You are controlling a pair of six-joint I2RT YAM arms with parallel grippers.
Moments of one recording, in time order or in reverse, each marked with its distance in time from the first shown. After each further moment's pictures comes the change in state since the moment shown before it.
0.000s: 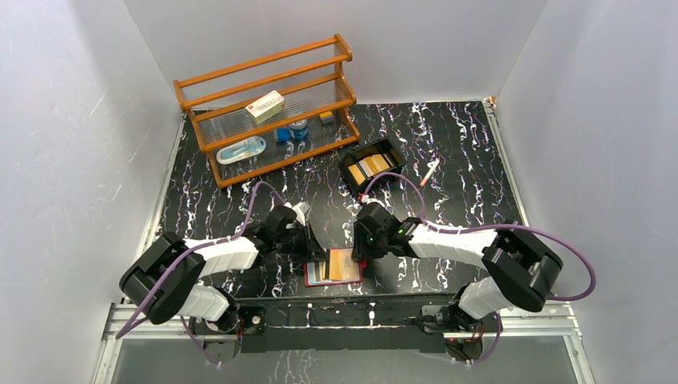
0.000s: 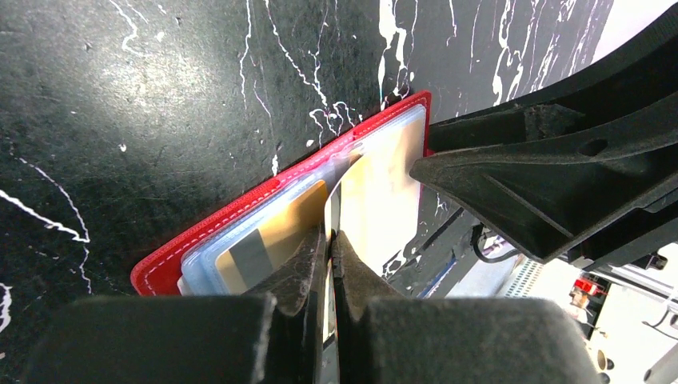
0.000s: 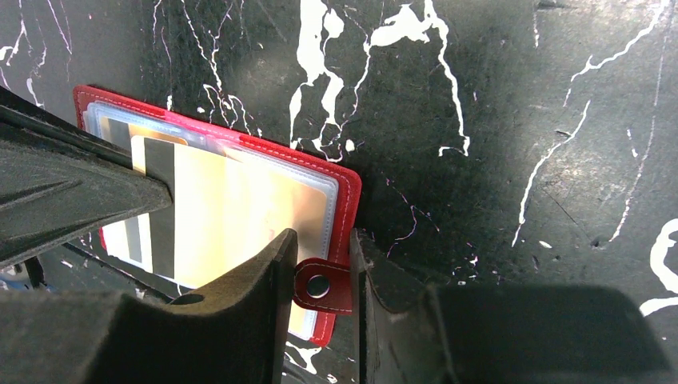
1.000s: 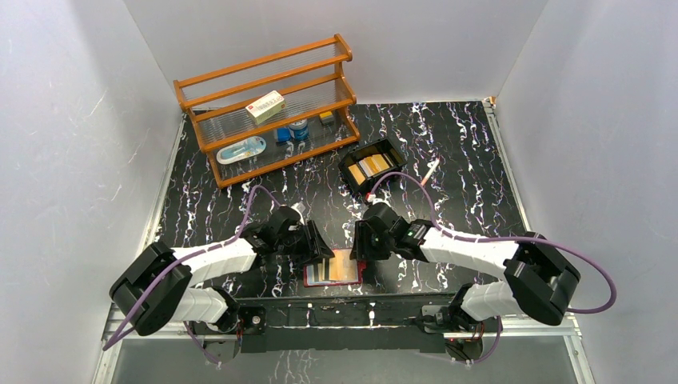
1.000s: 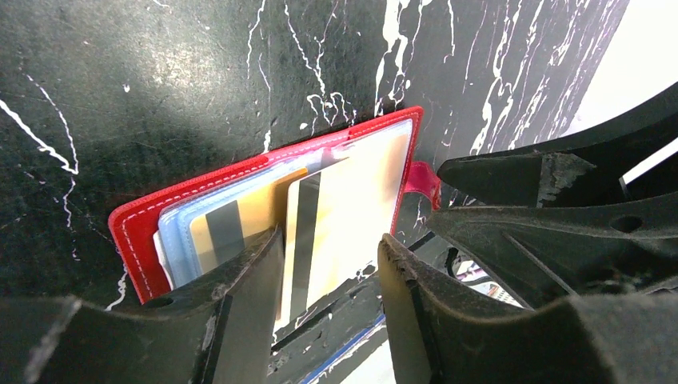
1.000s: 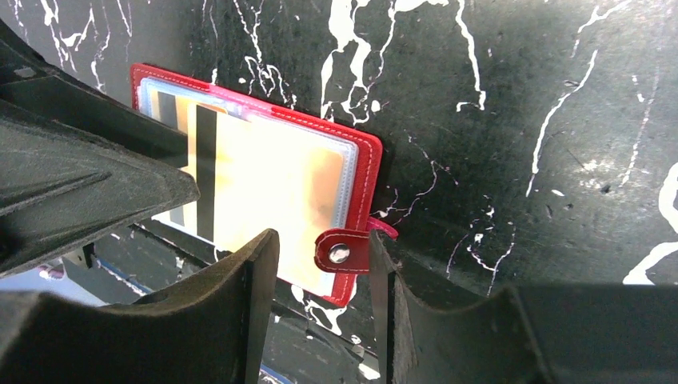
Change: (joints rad) left arm -0.068 -0.092 0.037 -0.150 -0.117 -0.163; right arm 0.006 -0.126 -0.019 -0.058 -0.016 0.053
